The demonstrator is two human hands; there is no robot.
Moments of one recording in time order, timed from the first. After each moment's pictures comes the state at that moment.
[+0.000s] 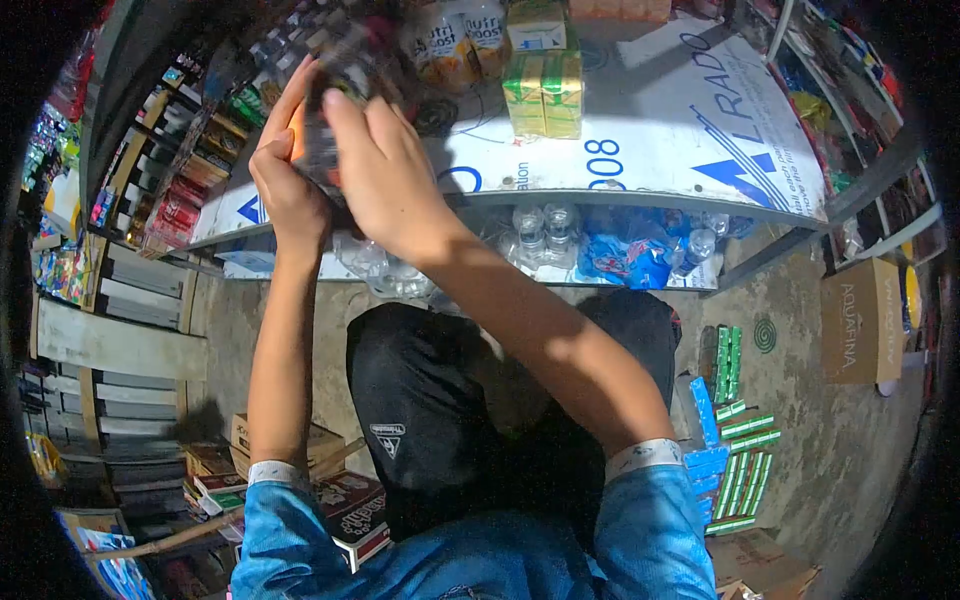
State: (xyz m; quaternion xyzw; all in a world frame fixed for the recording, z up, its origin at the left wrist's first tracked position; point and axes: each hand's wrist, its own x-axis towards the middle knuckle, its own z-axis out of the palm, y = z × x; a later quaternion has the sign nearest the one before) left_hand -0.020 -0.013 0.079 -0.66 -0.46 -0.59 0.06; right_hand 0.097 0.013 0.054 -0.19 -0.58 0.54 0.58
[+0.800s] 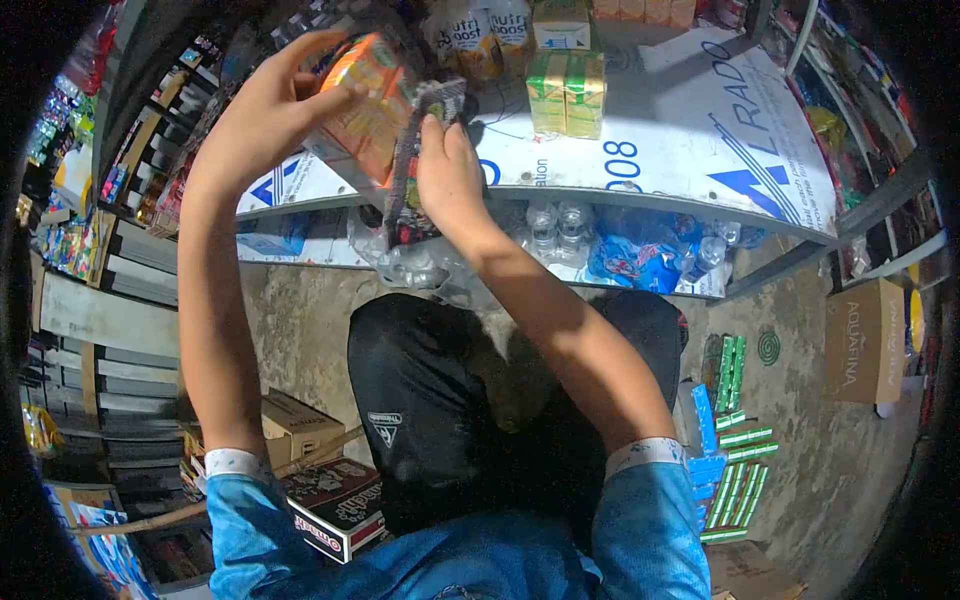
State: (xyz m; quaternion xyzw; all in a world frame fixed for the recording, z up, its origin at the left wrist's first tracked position) left_hand -0.040 -0.024 0.169 -0.67 -0.71 -0.21 -0.05; right_hand 0.076 0.043 -0.023 -0.38 -0.57 0.51 0.51
